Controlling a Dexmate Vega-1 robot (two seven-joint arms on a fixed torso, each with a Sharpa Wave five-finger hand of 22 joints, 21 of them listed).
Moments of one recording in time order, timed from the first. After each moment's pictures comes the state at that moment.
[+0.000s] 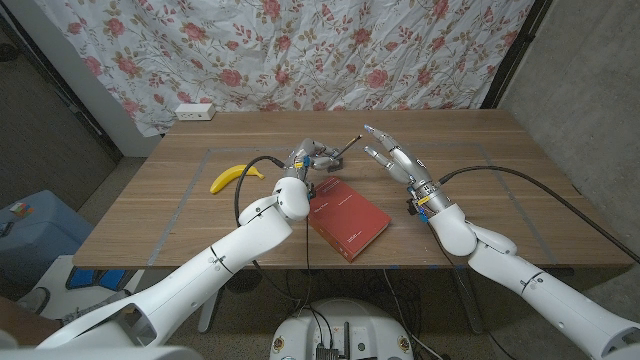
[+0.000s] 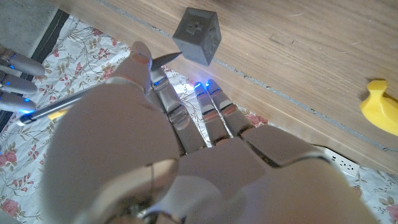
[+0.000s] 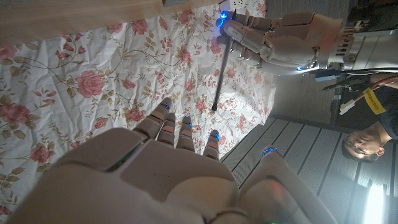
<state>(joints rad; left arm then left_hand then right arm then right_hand) 0.83 0.51 0.71 -2.00 0.10 0.68 0.50 1.12 0.03 0.30 -0.17 0.19 1.18 -0.13 0.22 0.18 1.24 -0.21 0.19 0.18 0.55 -0.05 0.18 0.17 0.44 -0.04 0.21 0.17 -0.97 -0.66 -0.50 -1.53 -0.43 0.57 -0.48 0.11 0.11 0.20 0.02 0.25 0.03 -0.22 0.19 0.18 0.07 0.08 0.18 0.19 -0.01 0.10 0.20 0.23 0.19 0.03 0.18 0.16</state>
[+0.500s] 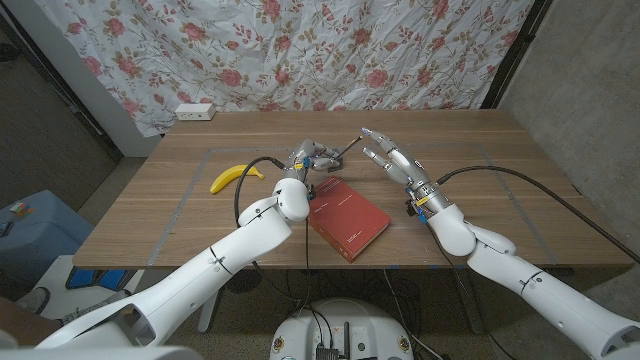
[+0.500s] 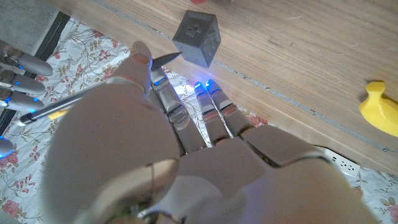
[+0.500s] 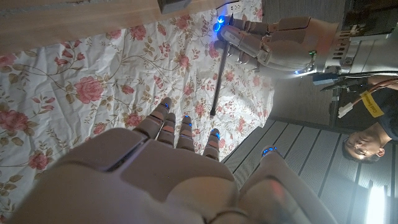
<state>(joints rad) 0.83 0.51 0.71 -2.00 0.10 0.68 0.50 1.12 0.03 0.29 -0.17 0.19 1.18 -0.13 0.22 0.19 1.24 -0.21 0.19 0.18 0.55 -0.05 0.18 0.17 0.44 -0.04 0.21 0.17 -0.97 -0.66 -0.52 -1.53 -0.42 0.57 -0.47 0.11 0.11 0.20 0.02 0.25 0.04 -0.21 0.19 0.18 0.07 0.08 0.18 0.19 -0.01 0.10 0.20 0.23 0.19 0.03 0.18 0.16</state>
